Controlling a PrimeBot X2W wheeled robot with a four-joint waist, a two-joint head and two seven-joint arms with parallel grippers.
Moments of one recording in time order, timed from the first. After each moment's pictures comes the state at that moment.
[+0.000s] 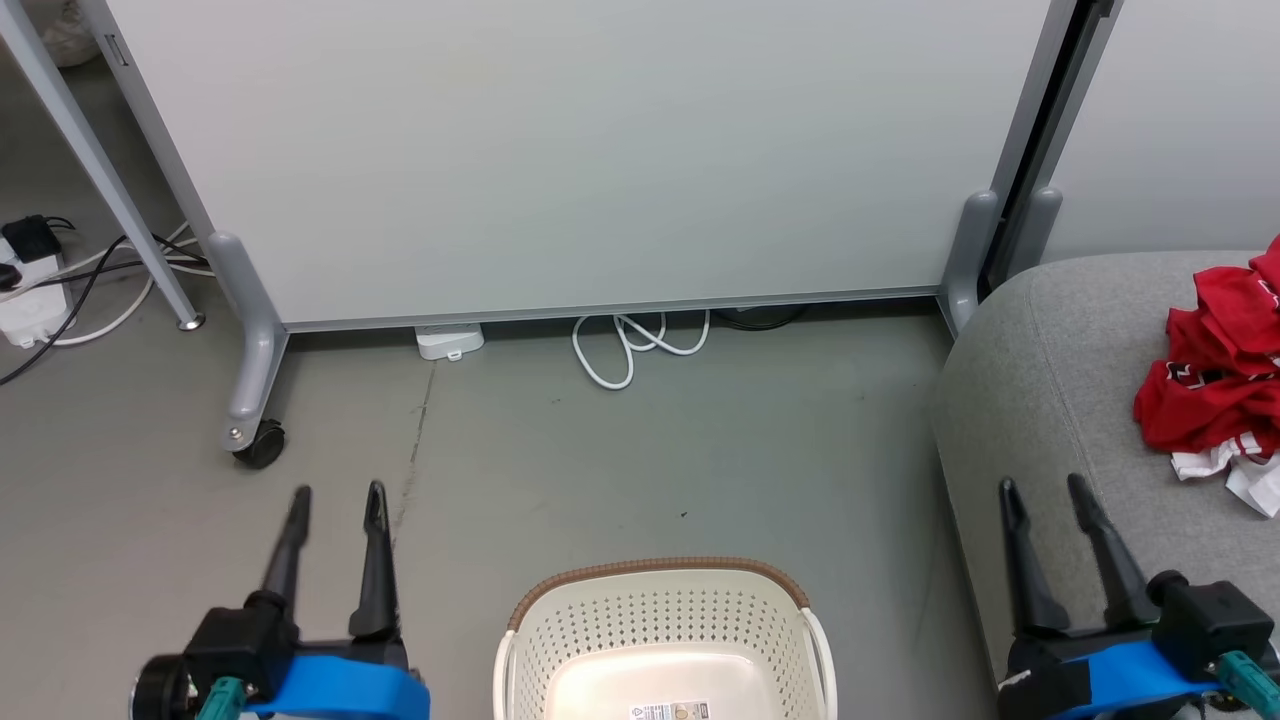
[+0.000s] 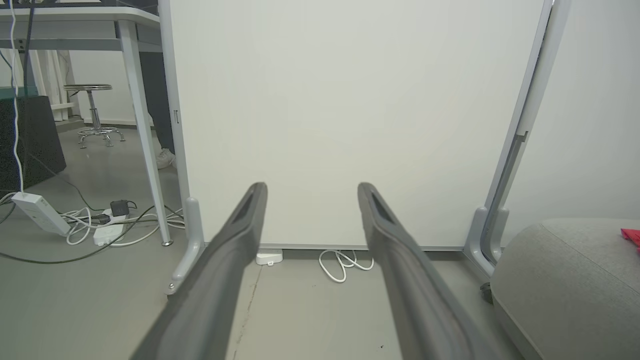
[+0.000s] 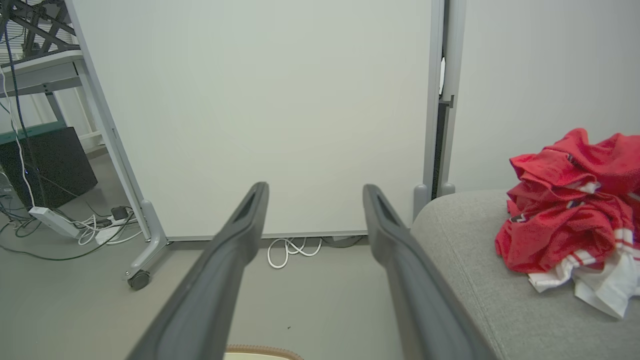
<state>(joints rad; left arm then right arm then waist) -0.01 0.05 -0.03 0.19 -0.14 -0.09 -0.26 -0.01 -0.05 -0.05 0.16 0.15 0.13 -0.26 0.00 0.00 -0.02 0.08</state>
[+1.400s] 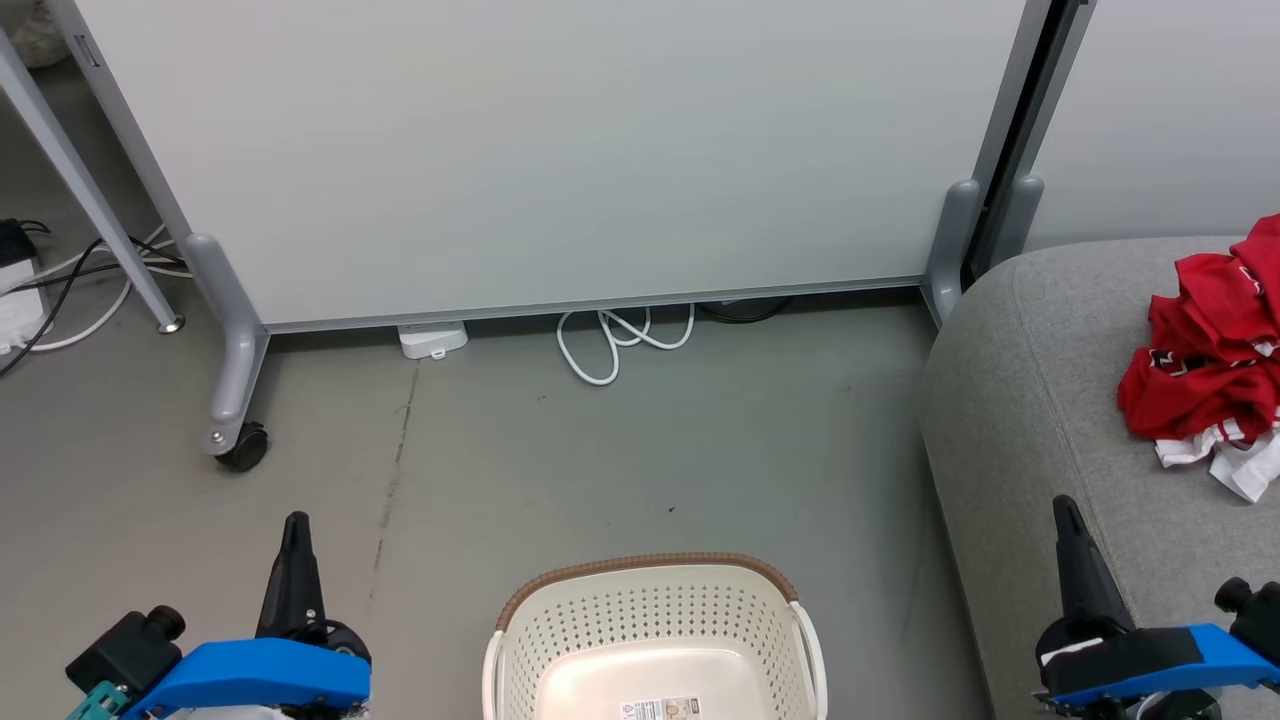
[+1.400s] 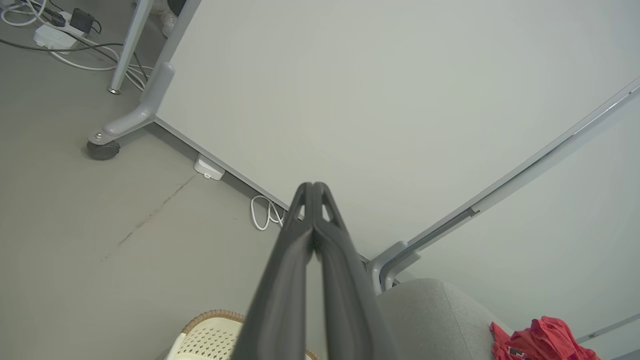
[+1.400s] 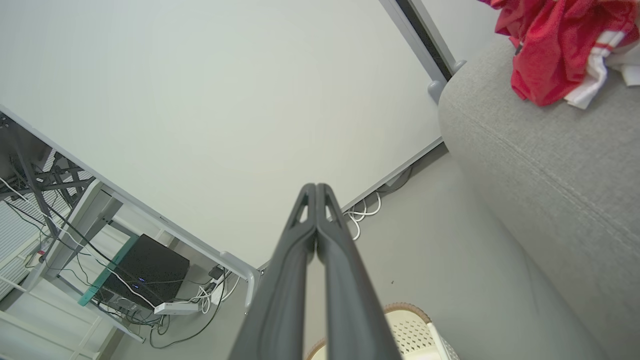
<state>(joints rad) -0.02 0.05 0.03 0.24 -0.77 -0.10 -0.10 -0.02 -0.05 -0.08 0.22 0.78 0.13 -0.10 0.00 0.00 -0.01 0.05</state>
